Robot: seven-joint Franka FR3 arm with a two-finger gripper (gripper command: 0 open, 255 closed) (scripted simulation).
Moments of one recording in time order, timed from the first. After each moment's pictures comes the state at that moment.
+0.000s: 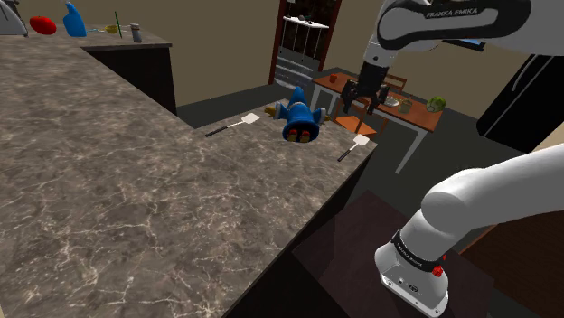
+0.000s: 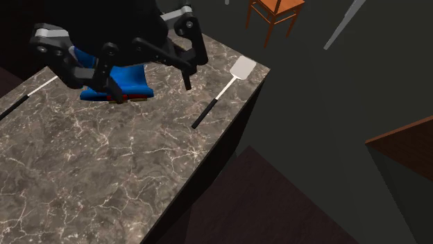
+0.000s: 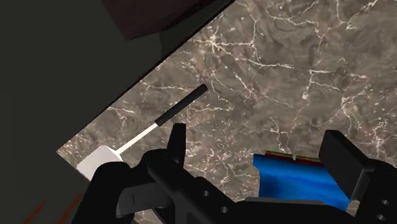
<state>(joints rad) -0.18 -0.52 -0.06 -2.37 -0.02 1.81 0.32</state>
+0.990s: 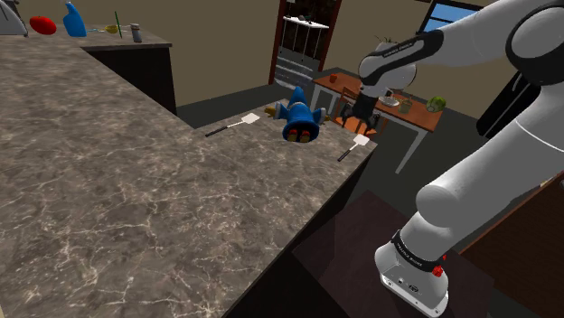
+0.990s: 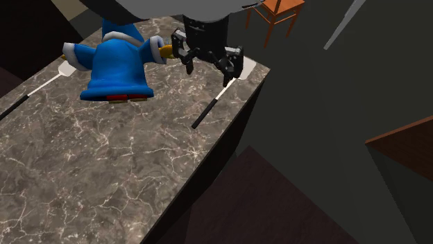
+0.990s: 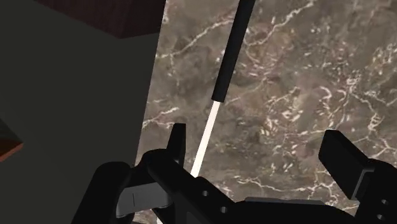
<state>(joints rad) -0.35 -0.12 -0.17 -2.34 0.02 2.17 0.66</state>
